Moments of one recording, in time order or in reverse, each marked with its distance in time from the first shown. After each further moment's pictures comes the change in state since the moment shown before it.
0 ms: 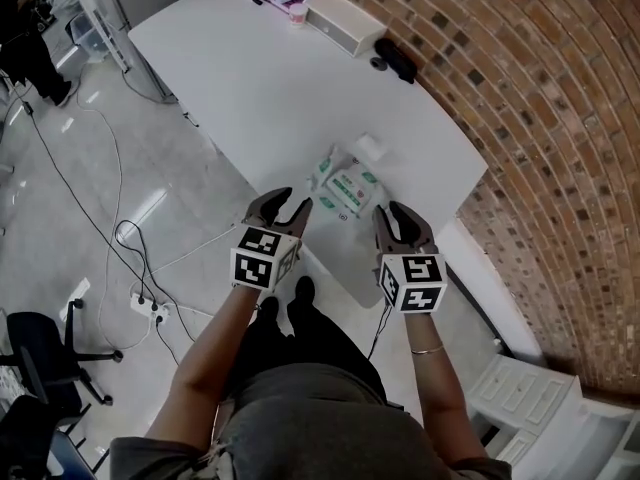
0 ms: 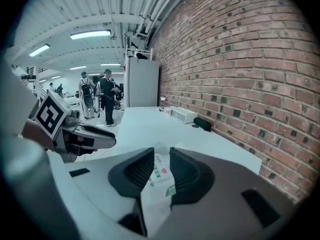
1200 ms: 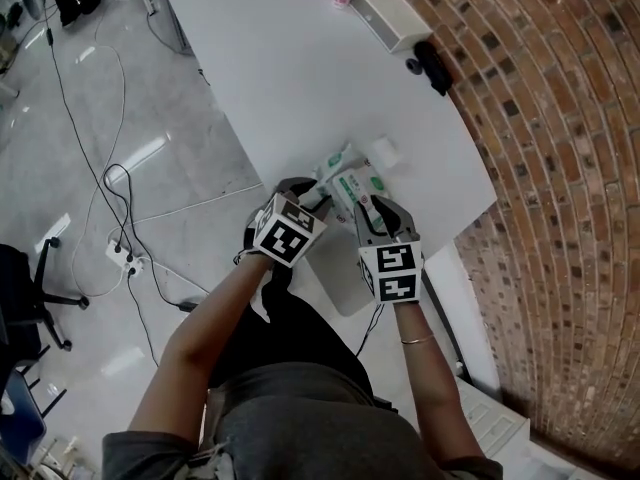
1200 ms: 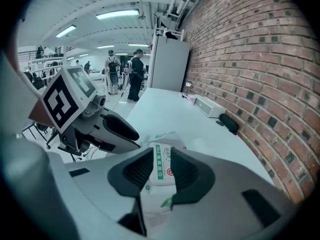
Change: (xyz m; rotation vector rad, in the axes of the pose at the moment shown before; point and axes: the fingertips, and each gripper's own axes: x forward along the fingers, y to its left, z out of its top) left arm 0.070 -0.012 -0.043 0.075 0.230 -0.020; right arm 0.066 0.023 -0.025 -0.279 0.168 0.211
